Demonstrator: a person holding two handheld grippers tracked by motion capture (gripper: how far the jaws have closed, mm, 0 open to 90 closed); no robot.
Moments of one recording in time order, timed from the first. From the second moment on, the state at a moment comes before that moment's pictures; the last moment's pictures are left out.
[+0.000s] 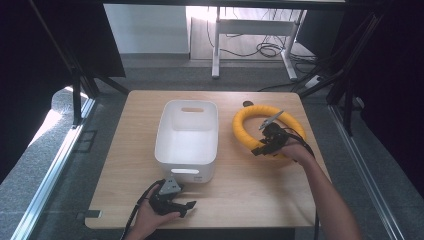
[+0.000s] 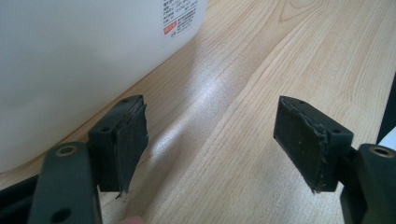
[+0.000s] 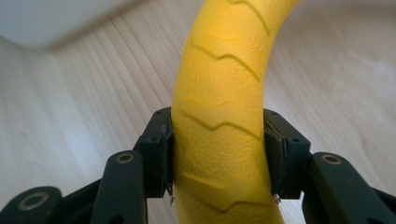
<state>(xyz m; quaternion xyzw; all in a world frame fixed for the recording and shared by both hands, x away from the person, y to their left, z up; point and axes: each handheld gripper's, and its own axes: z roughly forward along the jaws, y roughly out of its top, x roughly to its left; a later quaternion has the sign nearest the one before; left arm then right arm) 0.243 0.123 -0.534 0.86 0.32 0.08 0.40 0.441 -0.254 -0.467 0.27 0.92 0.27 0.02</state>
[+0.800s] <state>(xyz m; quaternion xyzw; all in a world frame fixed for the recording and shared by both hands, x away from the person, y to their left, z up) 0.243 0.121 -0.534 0.86 0.32 0.08 0.40 0.428 -0.299 -0.397 0.30 0.82 0.49 0.03</state>
